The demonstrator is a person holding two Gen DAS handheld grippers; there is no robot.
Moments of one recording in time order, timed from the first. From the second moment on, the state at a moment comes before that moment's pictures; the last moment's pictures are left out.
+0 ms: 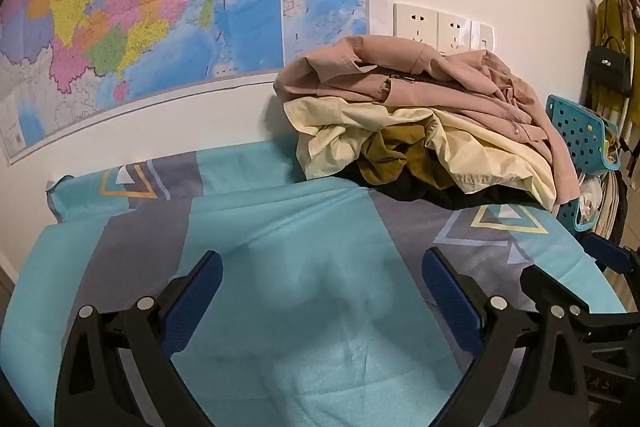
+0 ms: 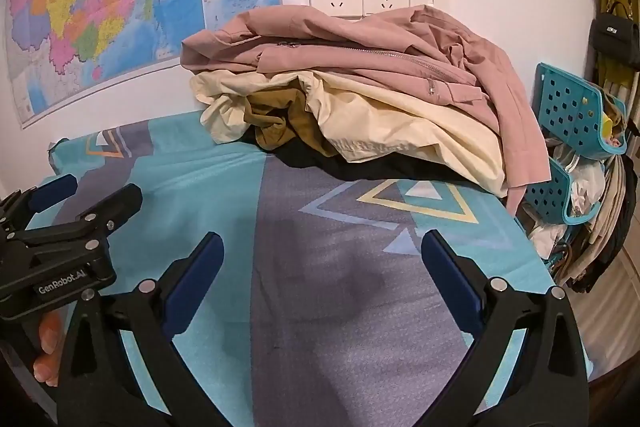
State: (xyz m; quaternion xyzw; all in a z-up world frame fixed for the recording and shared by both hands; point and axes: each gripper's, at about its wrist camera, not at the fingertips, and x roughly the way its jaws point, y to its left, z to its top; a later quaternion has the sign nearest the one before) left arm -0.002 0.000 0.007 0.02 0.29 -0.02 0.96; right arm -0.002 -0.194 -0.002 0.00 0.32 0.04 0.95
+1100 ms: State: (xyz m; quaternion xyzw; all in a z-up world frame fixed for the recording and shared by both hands) left arm -0.006 0.000 0.012 0.02 0.28 -0.01 0.96; right arm -0.013 -0.186 -0.001 0.01 0.30 0.04 0.95
